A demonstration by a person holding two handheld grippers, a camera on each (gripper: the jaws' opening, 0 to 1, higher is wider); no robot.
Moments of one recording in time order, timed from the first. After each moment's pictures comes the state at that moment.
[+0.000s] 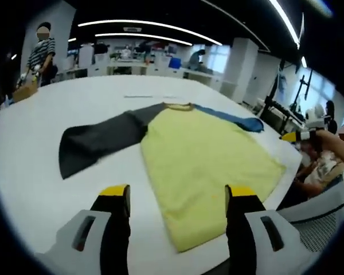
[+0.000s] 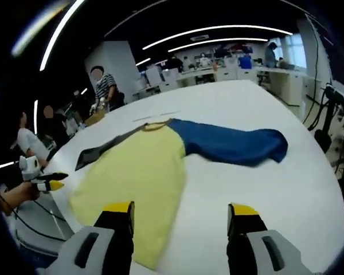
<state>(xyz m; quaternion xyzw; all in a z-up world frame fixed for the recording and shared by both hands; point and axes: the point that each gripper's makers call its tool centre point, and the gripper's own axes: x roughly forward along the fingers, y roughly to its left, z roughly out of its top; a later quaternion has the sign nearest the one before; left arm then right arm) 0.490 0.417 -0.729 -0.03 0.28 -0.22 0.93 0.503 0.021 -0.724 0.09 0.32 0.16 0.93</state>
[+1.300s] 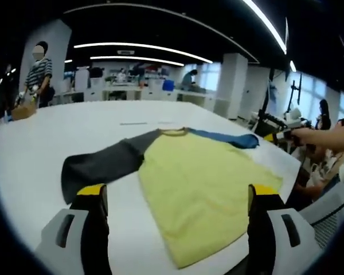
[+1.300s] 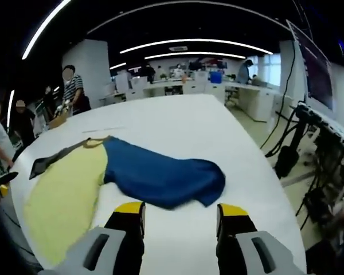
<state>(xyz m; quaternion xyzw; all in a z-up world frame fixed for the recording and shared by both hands) 0.502 0.417 -0.700 -0.03 0.20 -0.24 0.95 0.583 -0.092 -0.734 0.02 0.30 0.03 0.95</state>
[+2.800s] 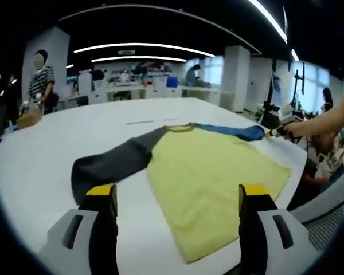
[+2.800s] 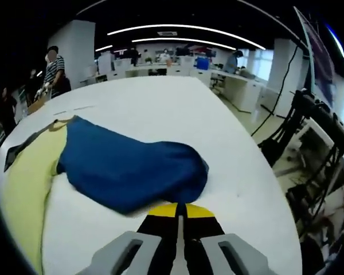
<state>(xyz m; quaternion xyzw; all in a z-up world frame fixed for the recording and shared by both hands) 0.496 0.425 -0.702 0.01 0.20 -0.22 0.95 0.614 -0.124 -0.778 -0.02 0.35 -0.03 0.94</state>
